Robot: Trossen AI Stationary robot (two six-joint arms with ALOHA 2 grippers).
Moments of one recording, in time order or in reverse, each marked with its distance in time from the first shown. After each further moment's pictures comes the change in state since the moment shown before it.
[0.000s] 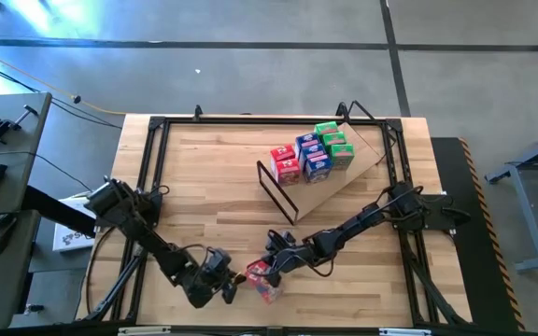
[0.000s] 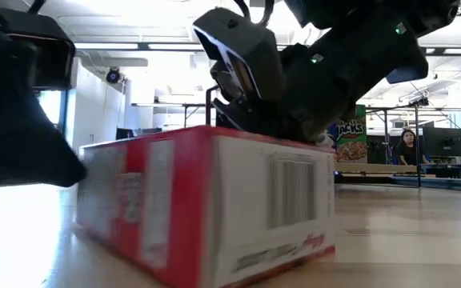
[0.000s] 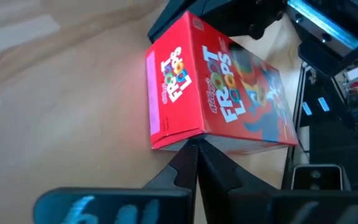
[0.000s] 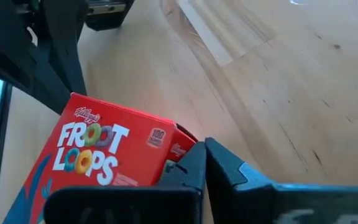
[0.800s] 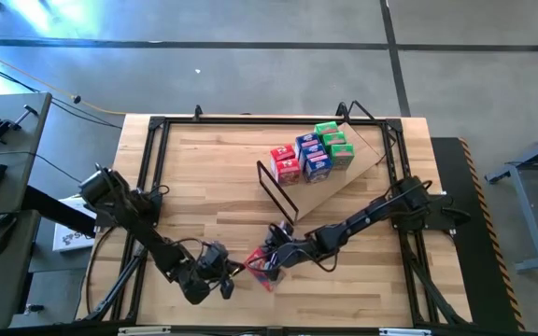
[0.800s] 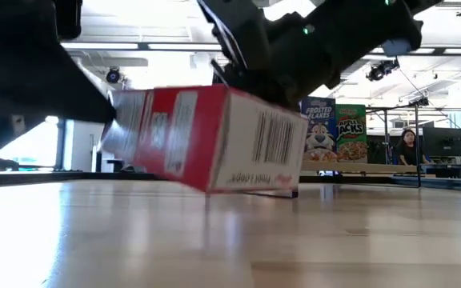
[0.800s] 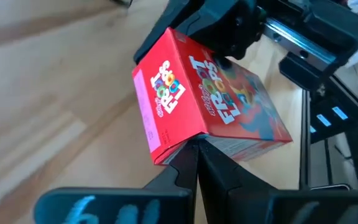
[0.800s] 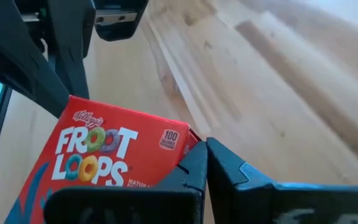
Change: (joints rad) left arm 0.030 -0.119 -0.001 -0.123 -0.144 0.211; right arm -0.006 -0.077 -0.003 -0.001 0.125 -0.170
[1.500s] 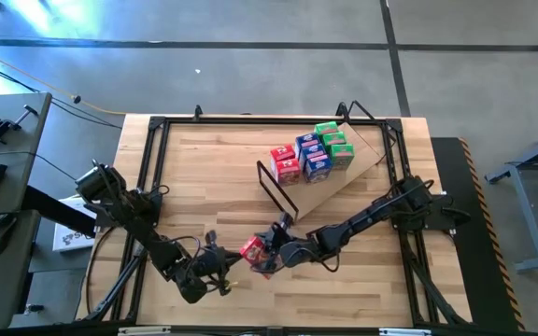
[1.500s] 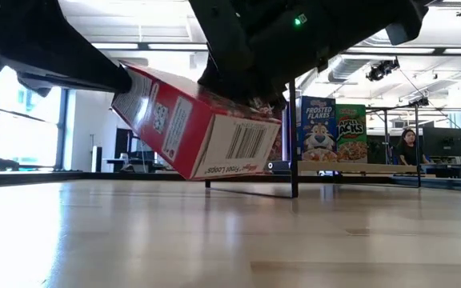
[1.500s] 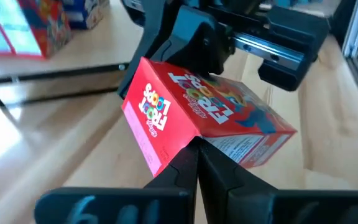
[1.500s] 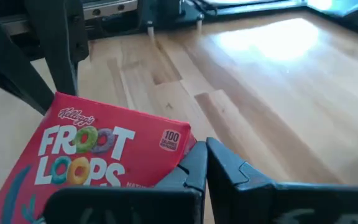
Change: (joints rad) left arm -0.001 -0.052 -0.002 -0.013 -0.196 0.540; right arm 0.005 -0.015 0.002 0.093 0.243 -0.303
